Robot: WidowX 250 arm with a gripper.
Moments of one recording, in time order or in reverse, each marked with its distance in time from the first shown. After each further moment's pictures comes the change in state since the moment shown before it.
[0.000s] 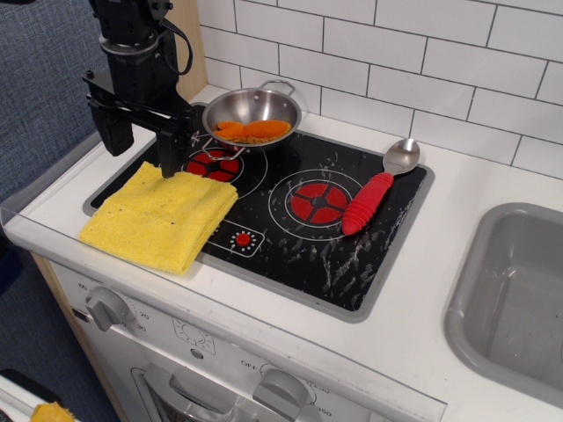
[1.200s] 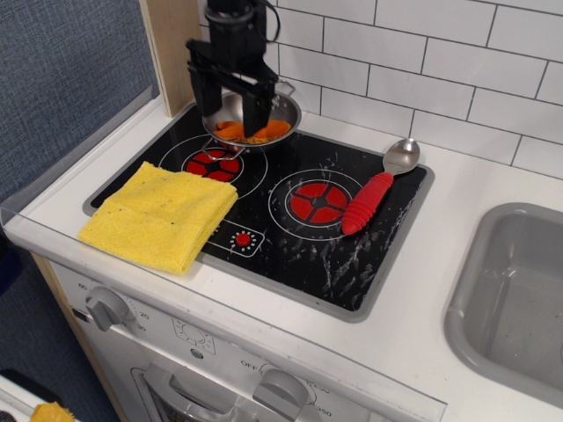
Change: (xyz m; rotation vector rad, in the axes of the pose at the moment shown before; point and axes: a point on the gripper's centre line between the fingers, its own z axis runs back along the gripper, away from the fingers) arm 0.101 -0.029 -0.027 -0.047 0.005 -0.164
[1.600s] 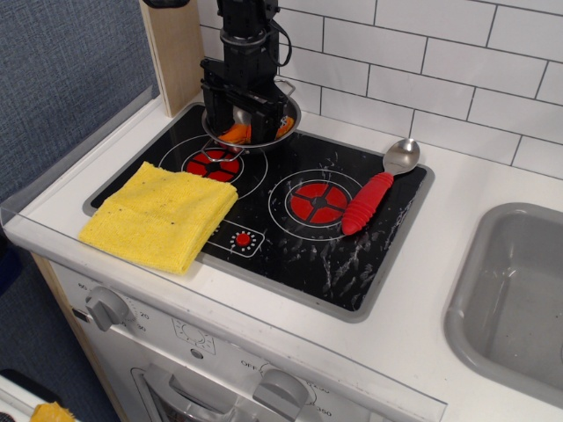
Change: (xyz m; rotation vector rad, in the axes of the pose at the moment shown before) arm 0.005 -0.006 -0.021 -0.010 0.039 -0.030
